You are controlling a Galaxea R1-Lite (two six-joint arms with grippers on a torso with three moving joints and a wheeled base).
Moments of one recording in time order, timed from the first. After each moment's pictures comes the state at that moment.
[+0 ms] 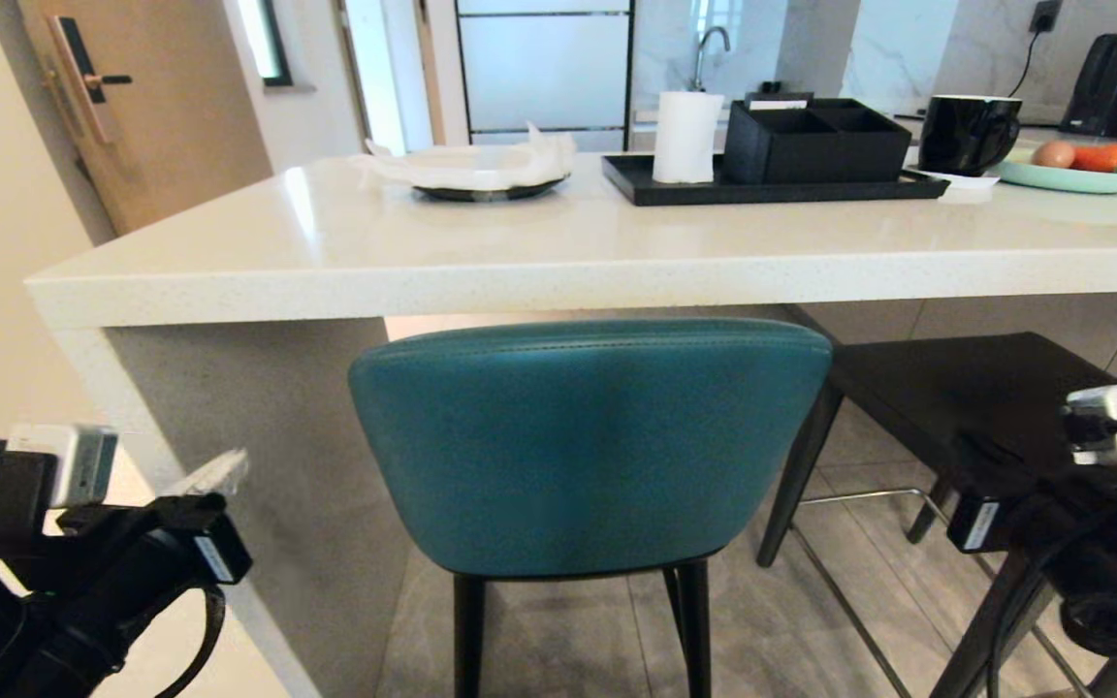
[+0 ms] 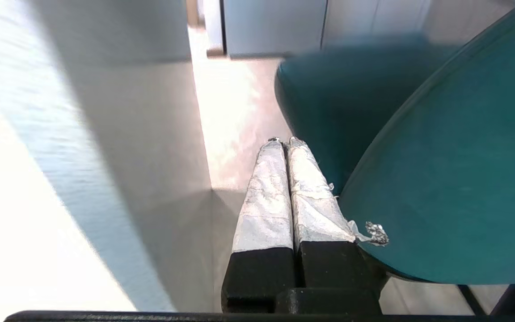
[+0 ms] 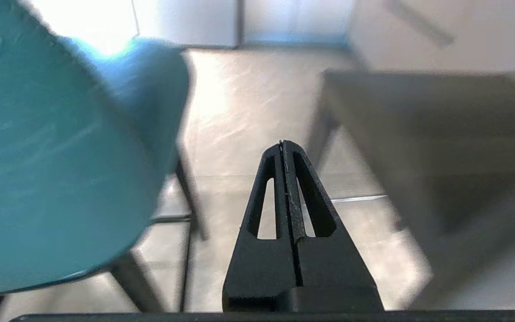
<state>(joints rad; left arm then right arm) -0.29 1.51 -0.02 -1.51 0.18 -0.03 0.34 1.45 -0.14 -1.31 -0.36 -0.12</state>
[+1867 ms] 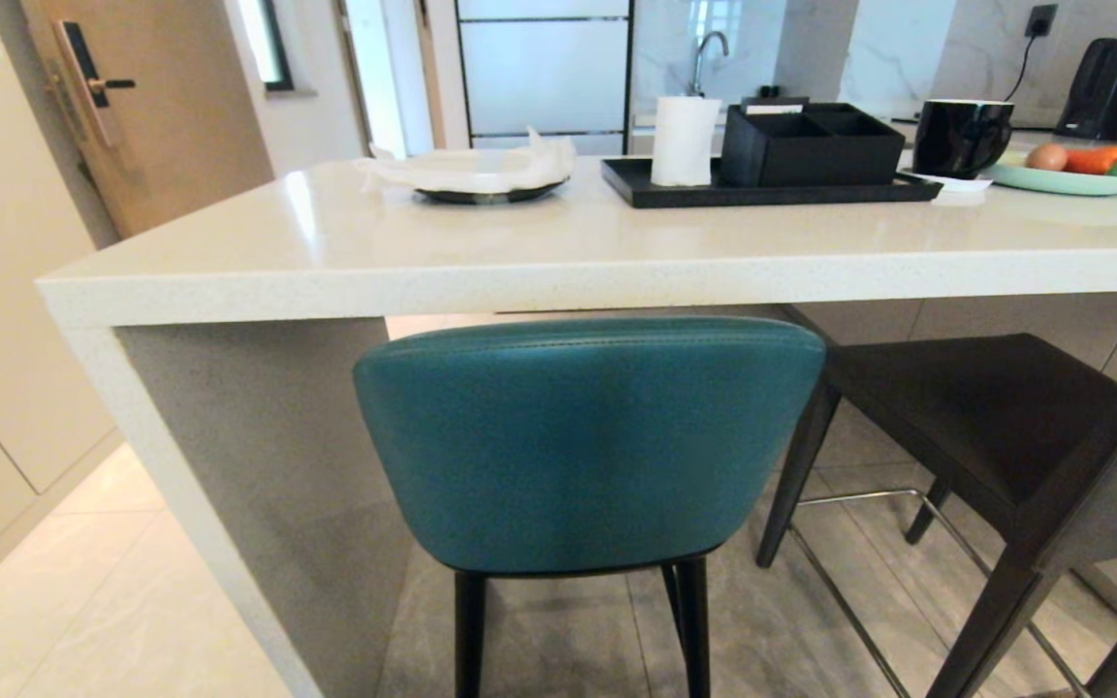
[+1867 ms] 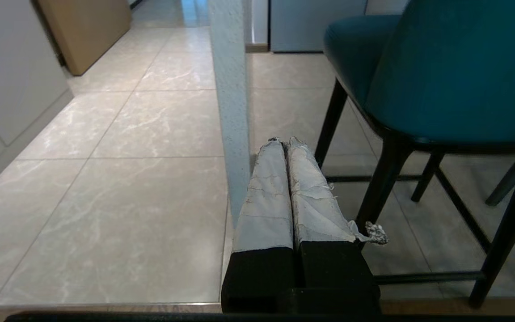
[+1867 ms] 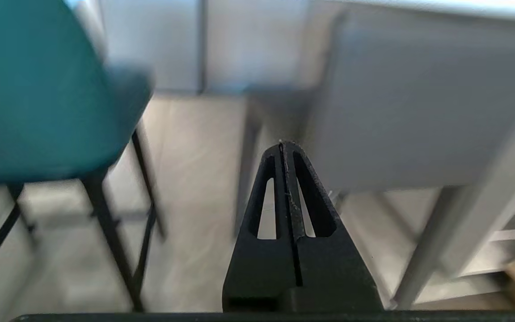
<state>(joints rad) 0.00 0.01 -0.20 0.16 0.01 0.02 0.01 0.01 -0.26 0.12 -0.08 -0.16</state>
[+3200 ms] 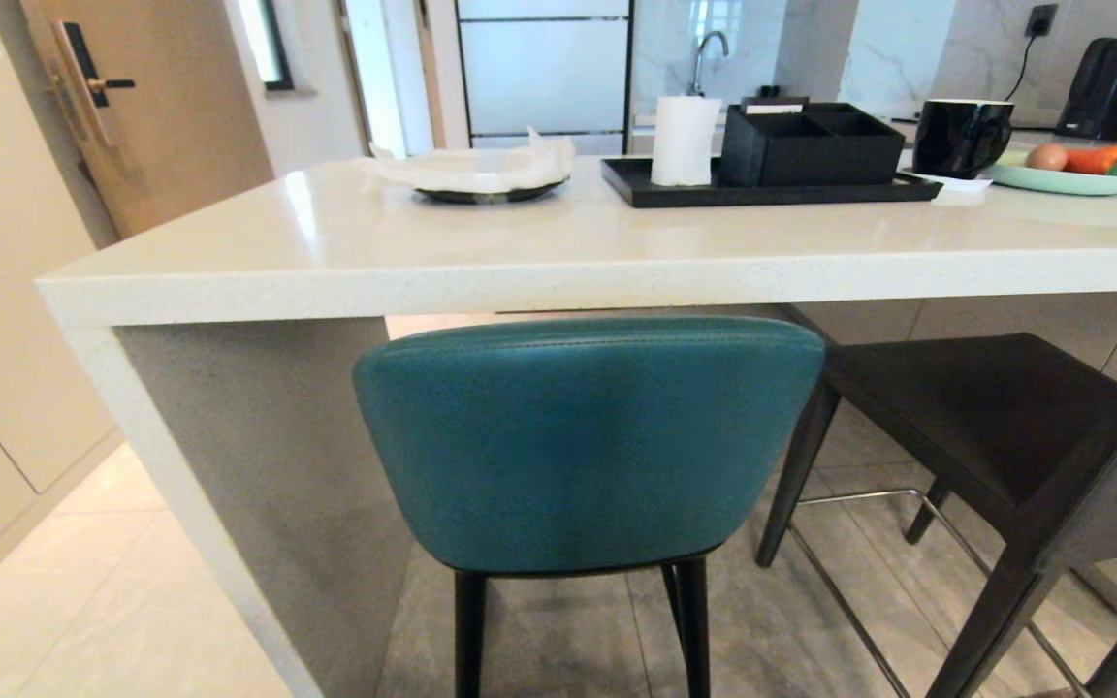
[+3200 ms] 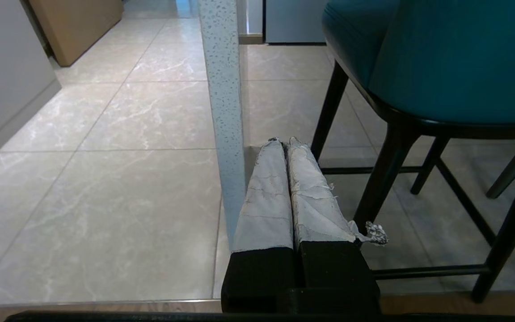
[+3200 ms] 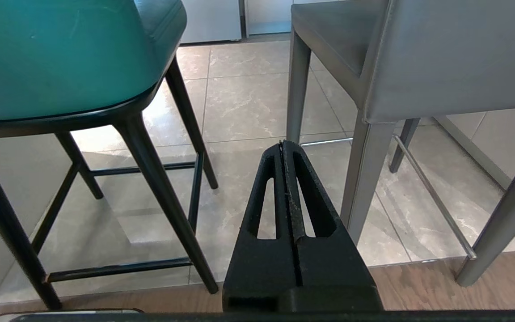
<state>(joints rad) 0.00 0.00 0.00 -0.01 0.00 0.00 0.01 0.00 0.00 0.00 0.00 0.00</state>
